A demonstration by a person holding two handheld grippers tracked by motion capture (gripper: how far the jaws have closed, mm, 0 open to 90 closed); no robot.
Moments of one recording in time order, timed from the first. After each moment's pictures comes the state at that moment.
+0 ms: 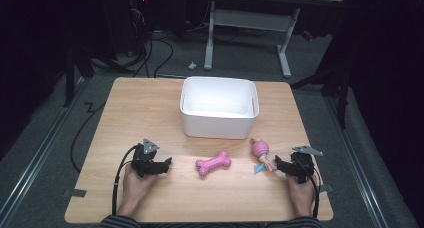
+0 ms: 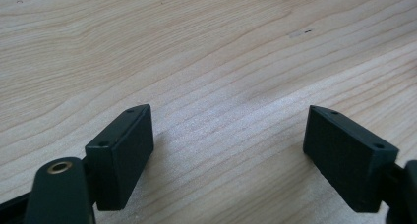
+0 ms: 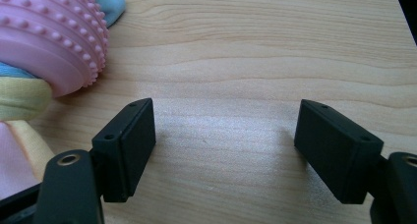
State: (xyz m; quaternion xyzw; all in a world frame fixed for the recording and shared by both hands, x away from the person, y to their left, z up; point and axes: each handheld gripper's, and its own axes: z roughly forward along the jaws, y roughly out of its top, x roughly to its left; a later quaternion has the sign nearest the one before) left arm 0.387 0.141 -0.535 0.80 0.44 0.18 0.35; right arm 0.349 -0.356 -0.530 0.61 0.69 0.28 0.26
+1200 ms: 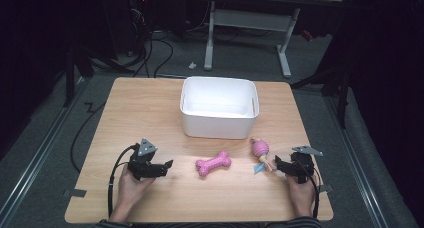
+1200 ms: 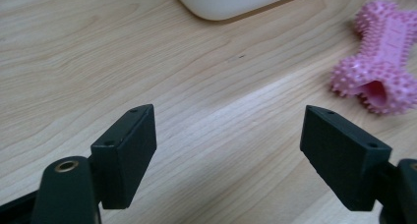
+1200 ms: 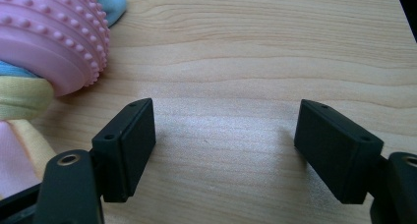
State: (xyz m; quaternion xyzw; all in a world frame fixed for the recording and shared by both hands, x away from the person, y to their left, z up) left arm 0.365 0.140 -0.496 0.82 0.40 0.15 0.39; right arm 0.348 -0.356 -0.530 0.61 0.69 0.28 0.26
